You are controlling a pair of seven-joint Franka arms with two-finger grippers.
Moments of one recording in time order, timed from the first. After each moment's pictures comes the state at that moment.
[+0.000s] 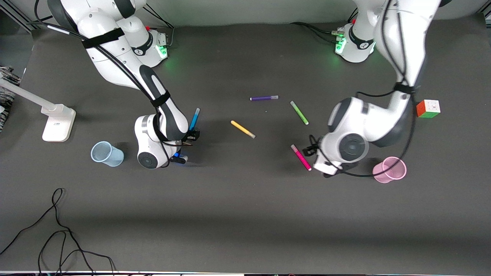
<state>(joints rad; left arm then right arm) -0.27 0.56 -0.18 -1.64 -0.03 1.90 -0.84 0.41 0.68 -0.09 -1.84 0.43 1.86 0.36</state>
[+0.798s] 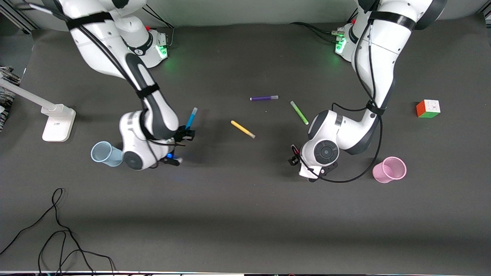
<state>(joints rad) -0.32 0.71 -0.18 -1.65 -0.03 2.13 -1.01 0.41 0.54 -0.15 -1.77 0.38 1.73 0.35</state>
